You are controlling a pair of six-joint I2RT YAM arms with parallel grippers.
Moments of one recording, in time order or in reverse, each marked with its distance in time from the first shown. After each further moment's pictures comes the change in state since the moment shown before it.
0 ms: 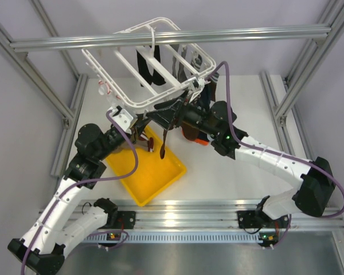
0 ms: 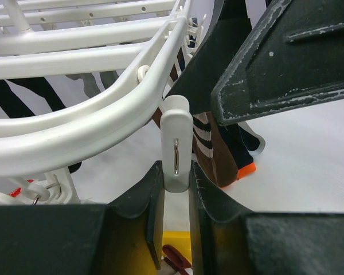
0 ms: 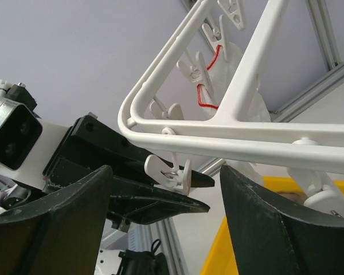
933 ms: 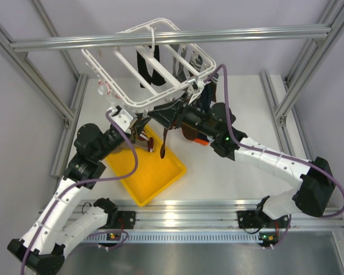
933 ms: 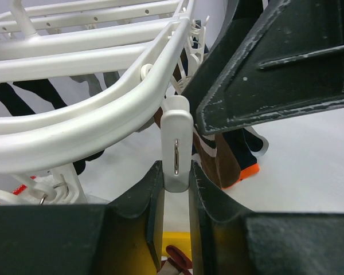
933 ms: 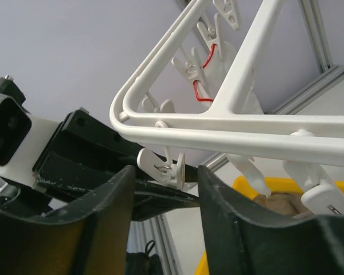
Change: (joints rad) left arm 0.000 -0.003 0.008 -0.004 -0.005 0.015; right arm 0.016 -0.001 -0.013 0.012 0.031 -0.022
